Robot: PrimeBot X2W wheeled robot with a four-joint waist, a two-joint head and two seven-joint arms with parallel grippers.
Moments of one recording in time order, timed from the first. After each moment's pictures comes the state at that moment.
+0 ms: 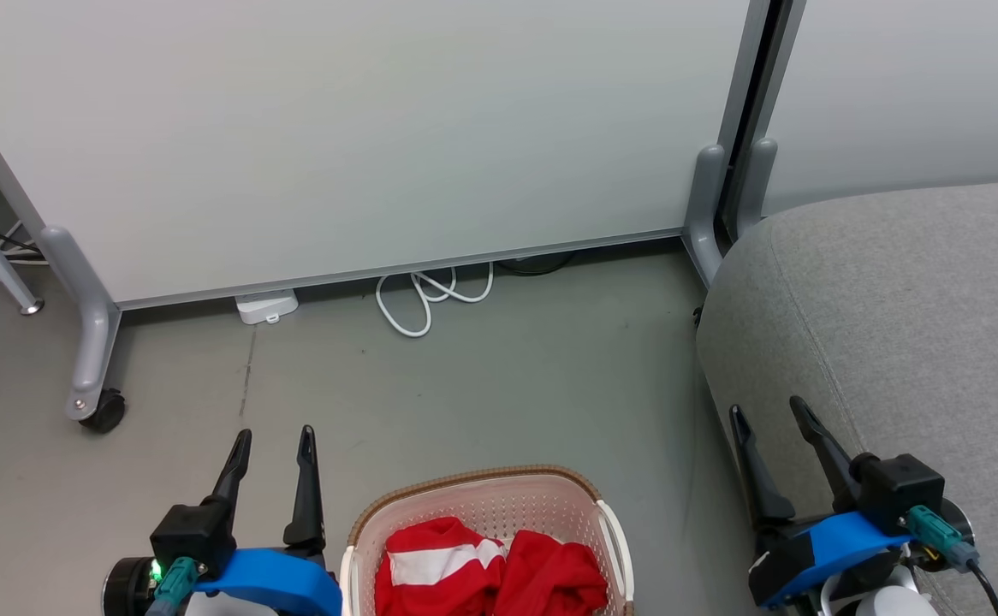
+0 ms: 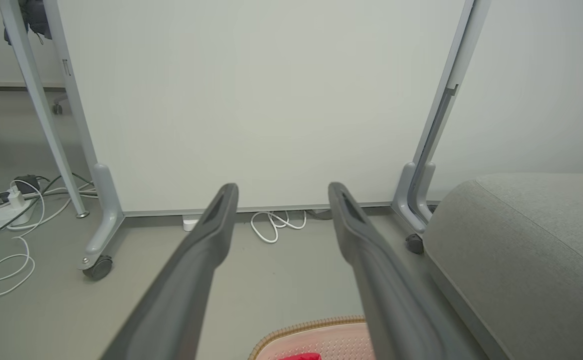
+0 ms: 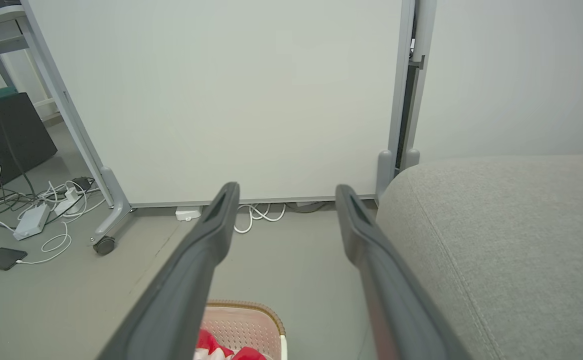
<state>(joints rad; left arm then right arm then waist) -0.07 0.05 -0.08 0.36 -0.19 -0.09 -0.26 -0.11 -0.05 0.05 0.30 0.14 0.13 -0.20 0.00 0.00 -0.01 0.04</state>
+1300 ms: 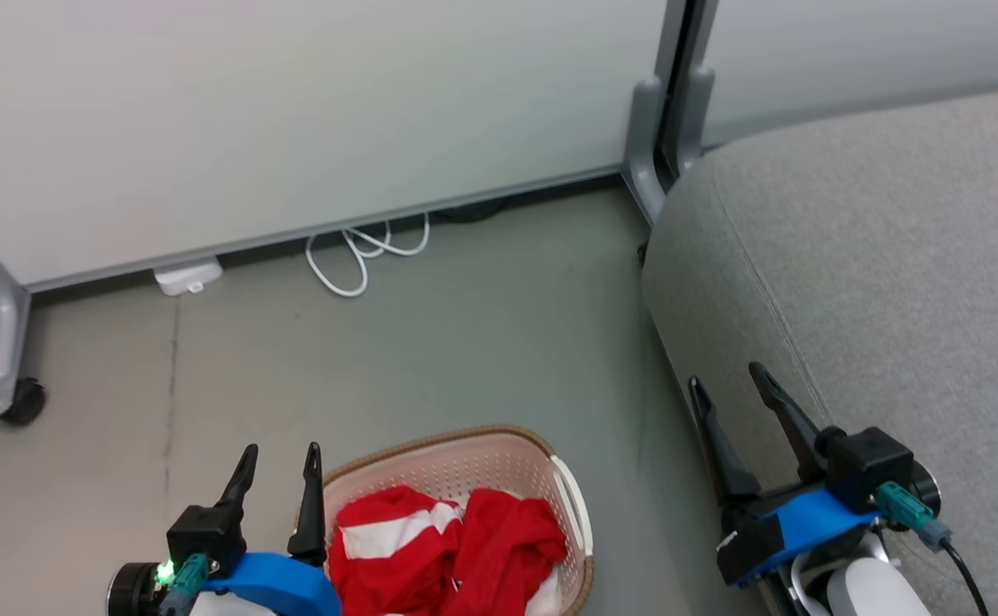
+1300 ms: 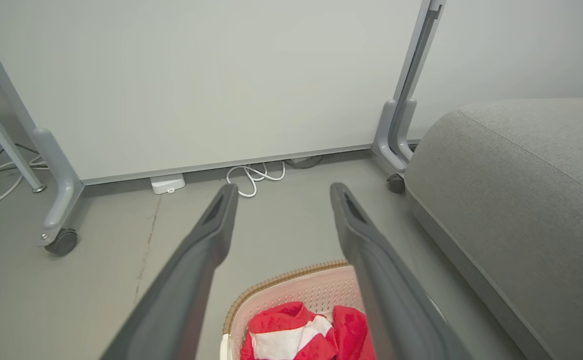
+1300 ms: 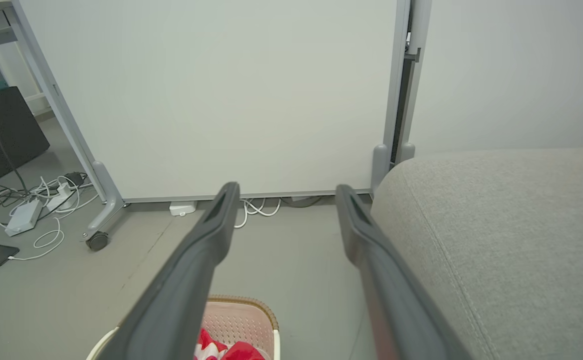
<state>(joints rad) -0.09 0.06 -0.09 0.46 -0.16 -0.09 -0.26 -0.15 -0.05 0.12 0.26 0.14 0.13 -0.20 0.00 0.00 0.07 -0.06</state>
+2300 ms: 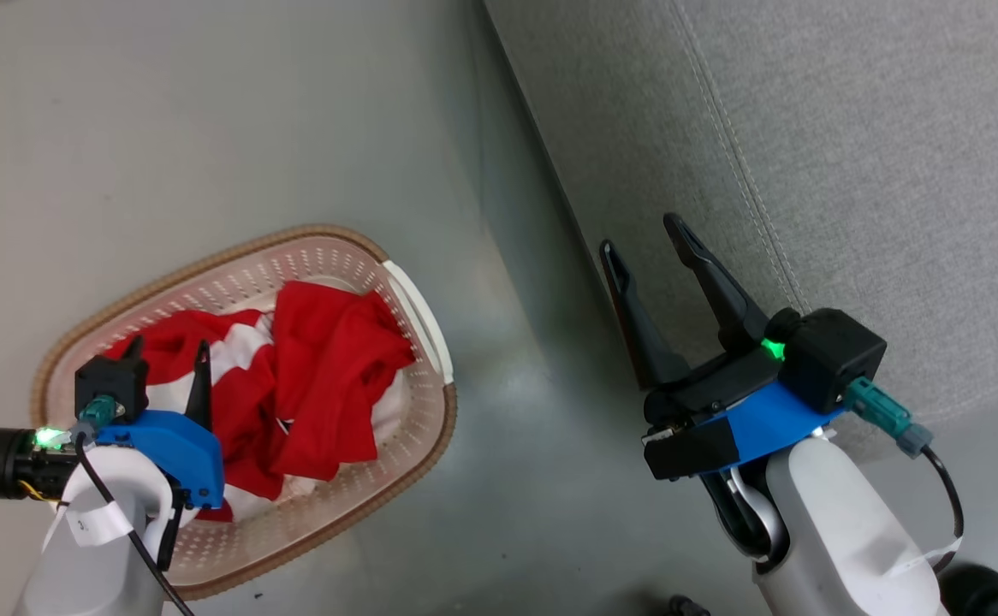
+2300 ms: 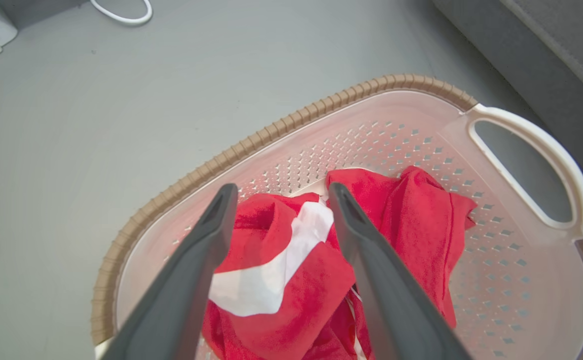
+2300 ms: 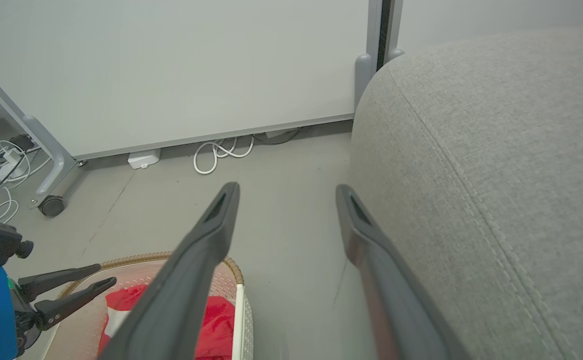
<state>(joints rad) -0.48 0.25 -0.12 0.83 -0.12 -0.11 -0.20 -0.41 -0.05 0.31 0.21 0.26 0.13 -0.26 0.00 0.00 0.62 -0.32</state>
